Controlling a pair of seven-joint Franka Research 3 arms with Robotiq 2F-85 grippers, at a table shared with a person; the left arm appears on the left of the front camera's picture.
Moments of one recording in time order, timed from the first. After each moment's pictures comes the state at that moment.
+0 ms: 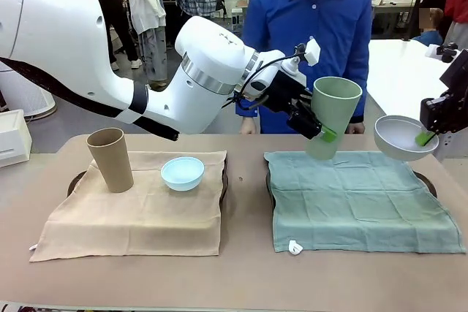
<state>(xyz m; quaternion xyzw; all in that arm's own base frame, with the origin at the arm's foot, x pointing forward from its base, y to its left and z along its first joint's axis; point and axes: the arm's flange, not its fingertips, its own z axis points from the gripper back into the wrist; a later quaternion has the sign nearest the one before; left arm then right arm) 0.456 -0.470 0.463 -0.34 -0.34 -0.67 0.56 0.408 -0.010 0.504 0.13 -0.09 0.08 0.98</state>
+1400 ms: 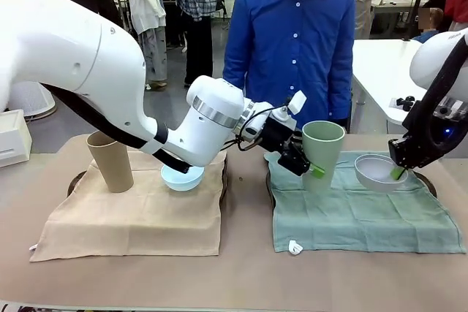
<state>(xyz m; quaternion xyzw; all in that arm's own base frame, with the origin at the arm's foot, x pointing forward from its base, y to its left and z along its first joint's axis) 0.498 -0.469 0.335 -0.41 -0.32 -0.67 0.52 0.482 -0.005 0.377 0.12 0.00 0.06 0.99</state>
